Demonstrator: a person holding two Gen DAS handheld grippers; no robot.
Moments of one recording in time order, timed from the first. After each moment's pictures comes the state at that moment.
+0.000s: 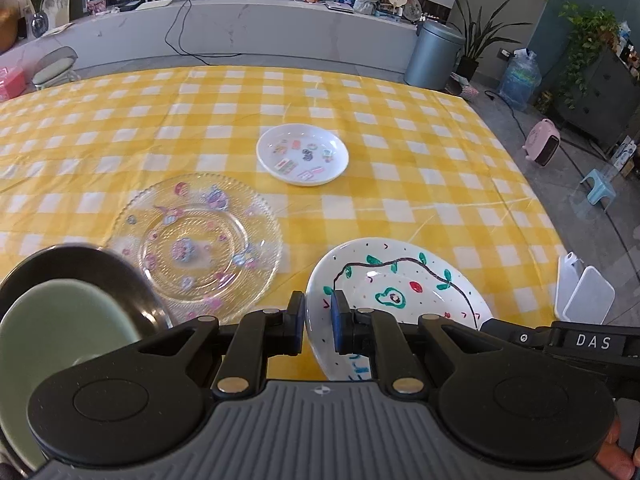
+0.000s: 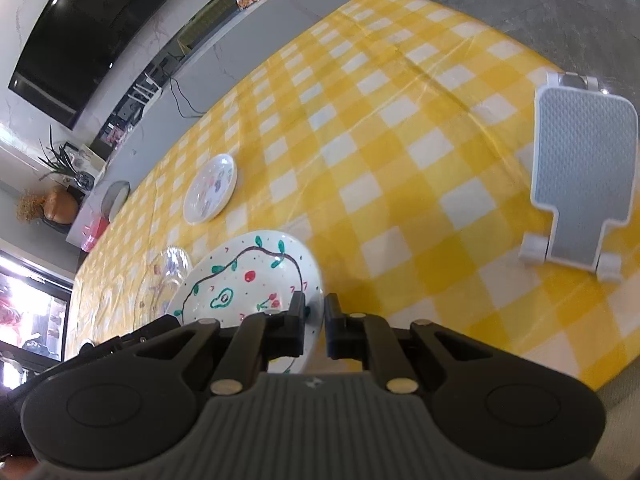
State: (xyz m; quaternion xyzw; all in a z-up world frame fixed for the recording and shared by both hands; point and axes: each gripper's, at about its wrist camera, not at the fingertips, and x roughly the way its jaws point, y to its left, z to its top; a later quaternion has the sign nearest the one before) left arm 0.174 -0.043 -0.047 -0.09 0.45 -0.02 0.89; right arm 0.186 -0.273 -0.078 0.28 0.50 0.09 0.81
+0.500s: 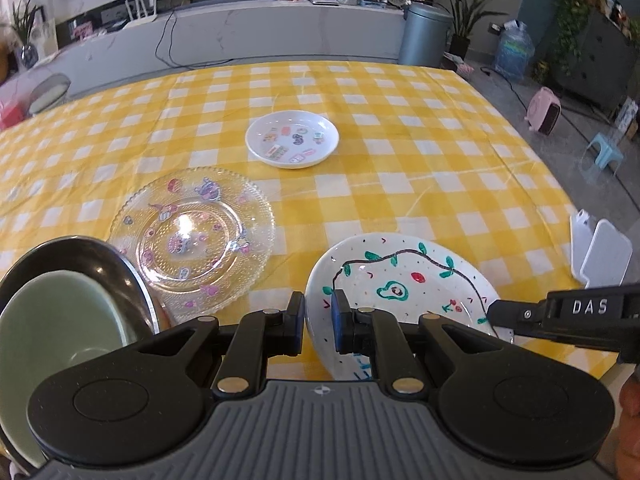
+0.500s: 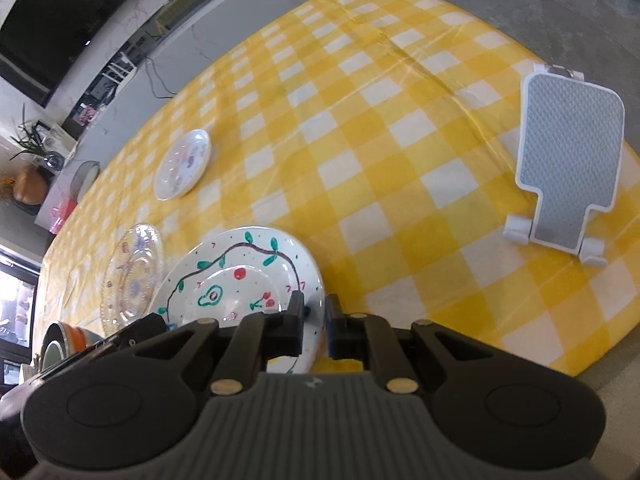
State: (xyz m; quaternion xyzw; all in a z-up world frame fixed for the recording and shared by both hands) left arm 0.166 -0.066 -0.060 -0.02 0.46 -0.02 0.89; right arm 0.185 -0.266 -0.084 0.24 0.53 0.05 0.81
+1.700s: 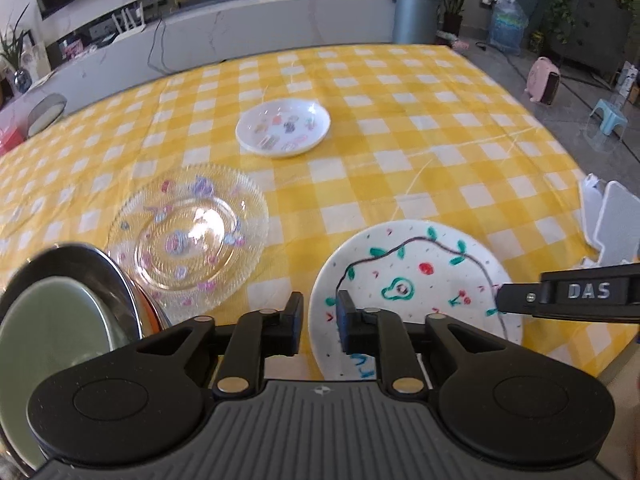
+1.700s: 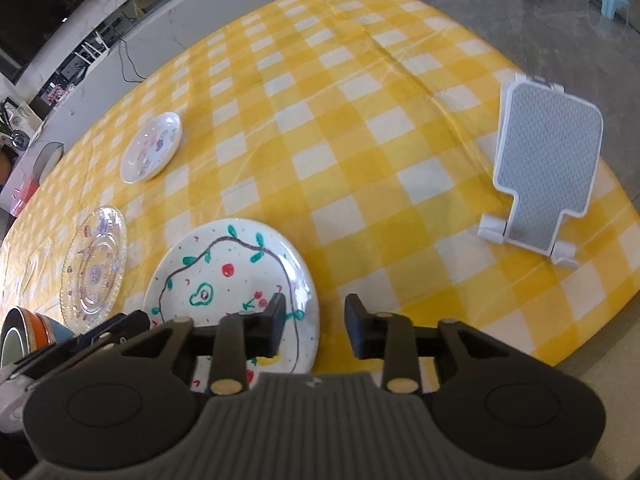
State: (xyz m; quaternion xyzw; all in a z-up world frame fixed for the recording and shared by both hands) left arm 0.163 -0.075 -0.064 0.03 0.46 -0.03 0.89; right arm 0.184 -0.252 -0.081 0.18 0.54 0.02 0.82
